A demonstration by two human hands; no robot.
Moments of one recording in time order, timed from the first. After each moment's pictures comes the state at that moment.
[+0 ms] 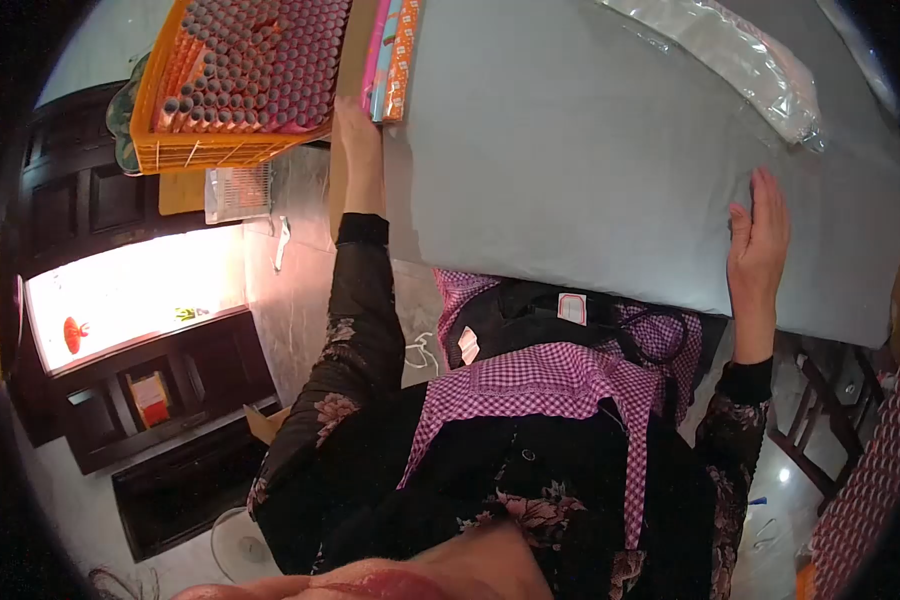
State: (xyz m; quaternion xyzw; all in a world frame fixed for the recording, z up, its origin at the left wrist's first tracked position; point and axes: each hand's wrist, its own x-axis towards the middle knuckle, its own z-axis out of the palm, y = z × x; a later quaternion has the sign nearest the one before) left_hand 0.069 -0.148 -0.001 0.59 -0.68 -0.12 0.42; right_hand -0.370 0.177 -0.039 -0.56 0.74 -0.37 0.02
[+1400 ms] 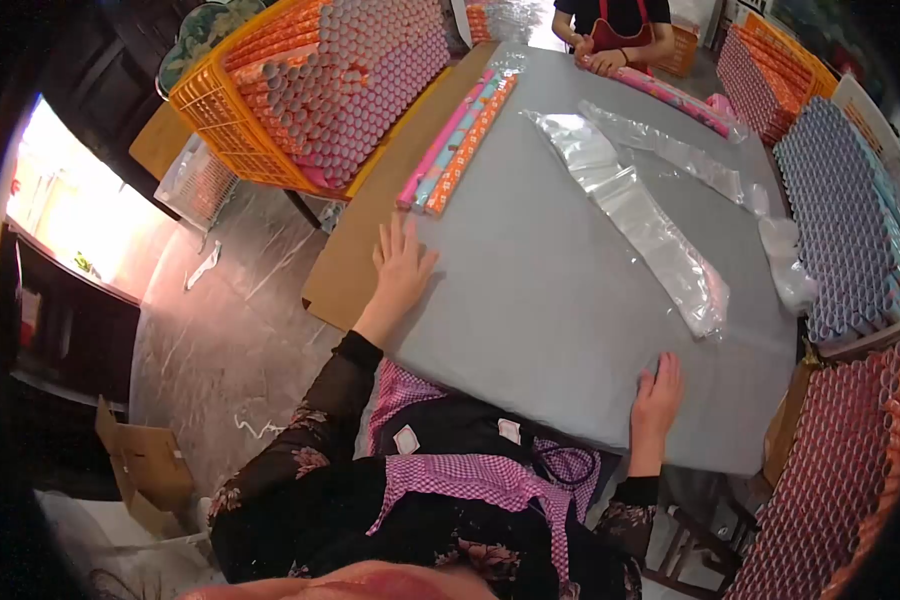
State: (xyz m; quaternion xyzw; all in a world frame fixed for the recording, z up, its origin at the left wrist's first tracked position) left_hand 0.042 -0.048 0.000 0.60 -0.76 -0.01 0.26; right_hand -0.362 0.176 -0.034 -0.57 0.76 -0.31 -0.02
